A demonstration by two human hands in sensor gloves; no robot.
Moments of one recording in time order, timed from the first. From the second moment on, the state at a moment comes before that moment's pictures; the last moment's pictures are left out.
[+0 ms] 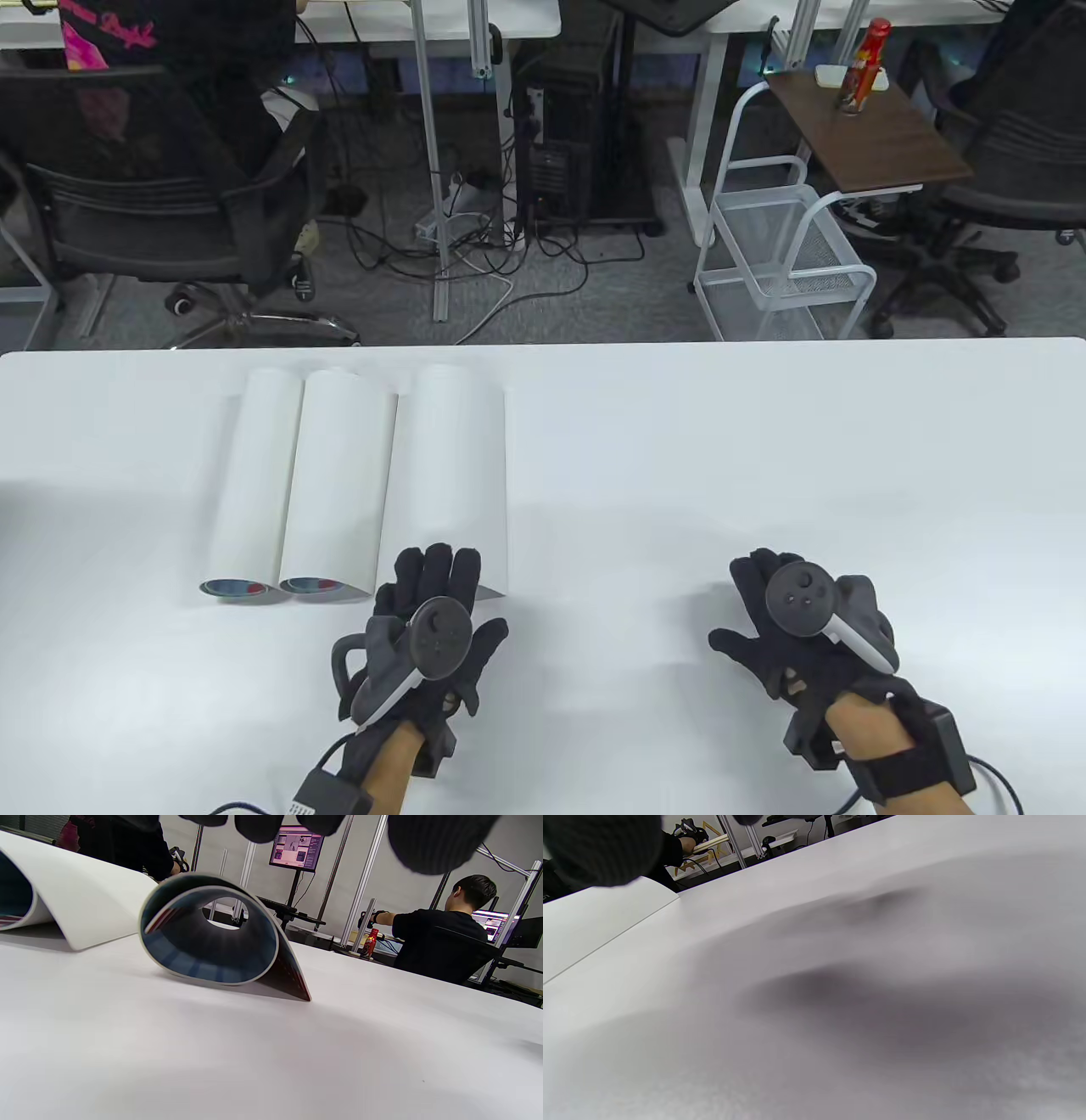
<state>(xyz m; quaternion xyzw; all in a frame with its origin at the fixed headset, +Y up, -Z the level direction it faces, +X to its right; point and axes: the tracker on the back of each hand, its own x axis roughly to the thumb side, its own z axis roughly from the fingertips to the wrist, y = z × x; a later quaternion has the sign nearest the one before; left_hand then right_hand) -0.152 -0.724 -0.250 -0.01 -0.05 0.12 0.99 0.250 -0.753 -0.277 0.02 0.17 0.97 0.16</state>
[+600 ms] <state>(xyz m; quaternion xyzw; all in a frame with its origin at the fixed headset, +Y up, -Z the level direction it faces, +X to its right) -0.155 -0.722 -0.256 -0.01 -0.01 0.10 0.99 0.253 -0.752 -0.278 0.02 0.15 0.97 0.17</state>
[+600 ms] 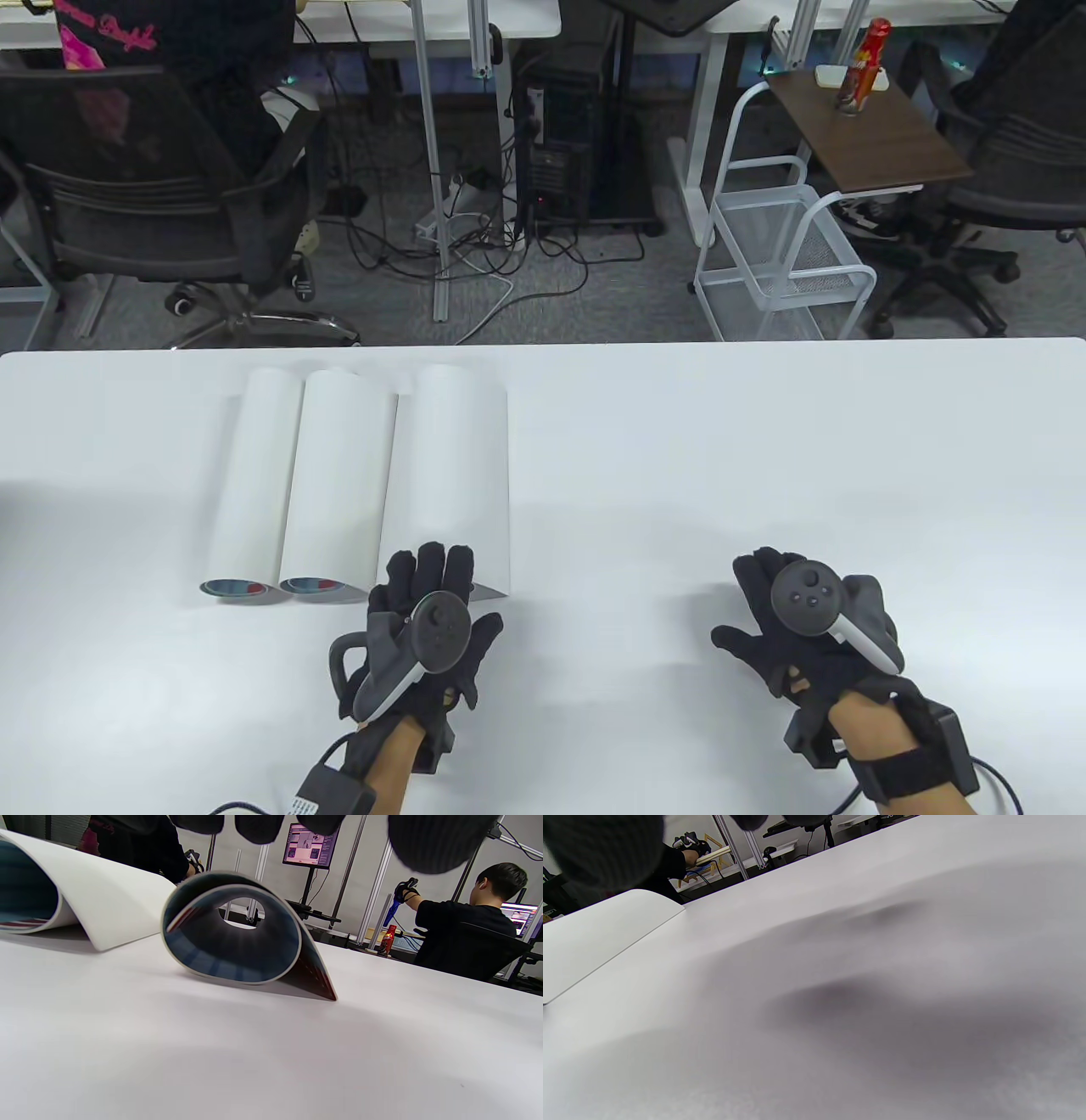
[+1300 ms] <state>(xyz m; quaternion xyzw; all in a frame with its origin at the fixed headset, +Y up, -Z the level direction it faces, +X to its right) -0.159 -0.713 -0.336 -0.06 0.11 0.11 0.99 0.254 -0.751 -0.277 0.03 0.14 0.97 0.18</state>
